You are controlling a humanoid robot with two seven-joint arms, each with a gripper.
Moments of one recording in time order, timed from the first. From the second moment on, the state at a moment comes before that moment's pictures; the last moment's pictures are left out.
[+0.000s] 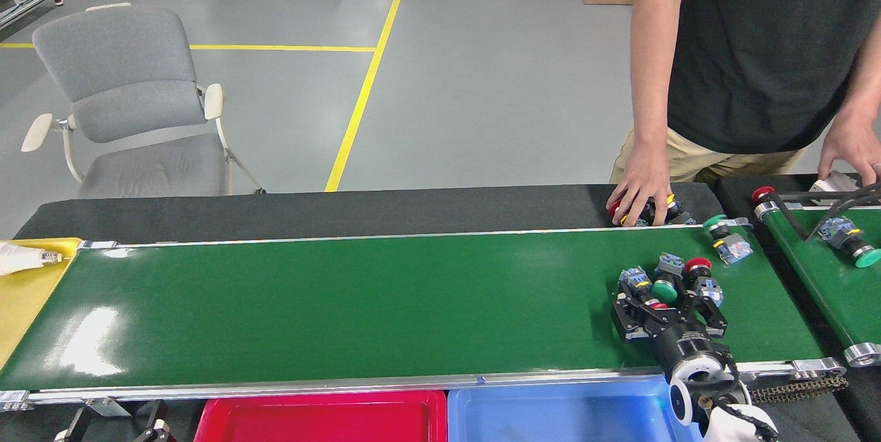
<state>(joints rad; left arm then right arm) 0.32 0.04 0.48 -1.68 -1.44 -0.36 0.00 -0.23 -0.11 0.05 -1.23 1.34 -0.03 0.14</state>
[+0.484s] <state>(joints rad) 0.32 0.04 0.48 -1.68 -1.44 -0.36 0.00 -0.12 -0.11 0.12 -1.54 1.33 -0.18 0.14</state>
